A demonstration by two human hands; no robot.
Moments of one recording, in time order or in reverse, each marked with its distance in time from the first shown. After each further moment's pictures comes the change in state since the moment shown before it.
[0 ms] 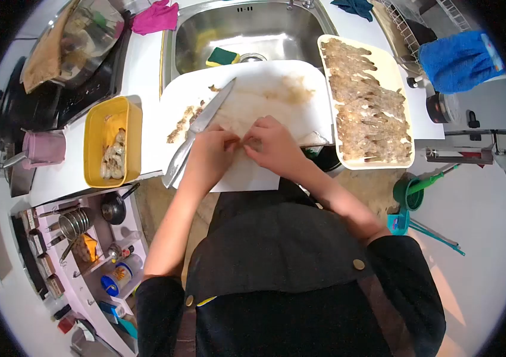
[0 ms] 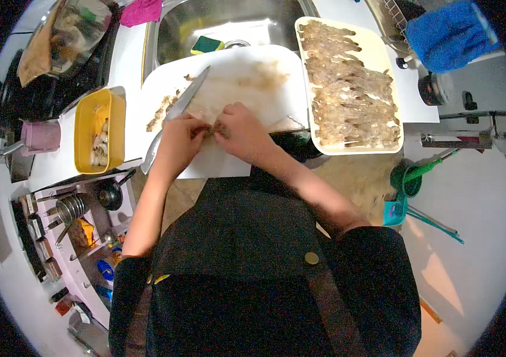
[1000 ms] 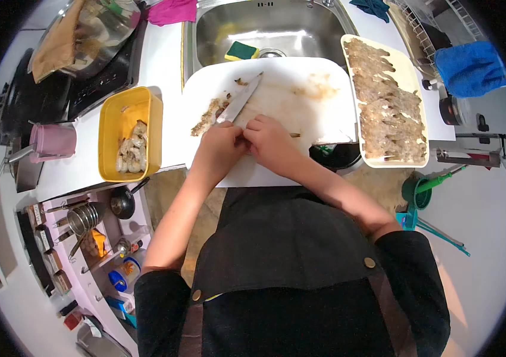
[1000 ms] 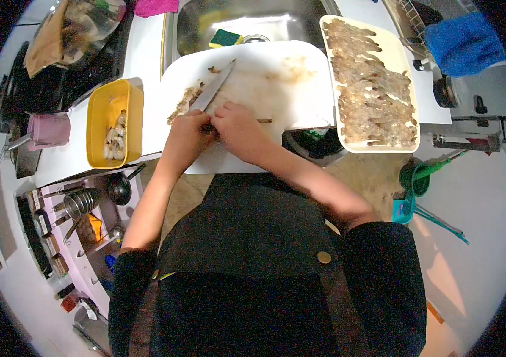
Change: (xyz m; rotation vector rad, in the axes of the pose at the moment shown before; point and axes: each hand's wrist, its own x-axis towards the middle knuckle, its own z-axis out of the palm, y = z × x) left_hand -0.002 -0.029 -0.033 0.154 -0.093 0.049; right_hand 0.029 -0.022 0.047 -0.166 -0.081 -0.142
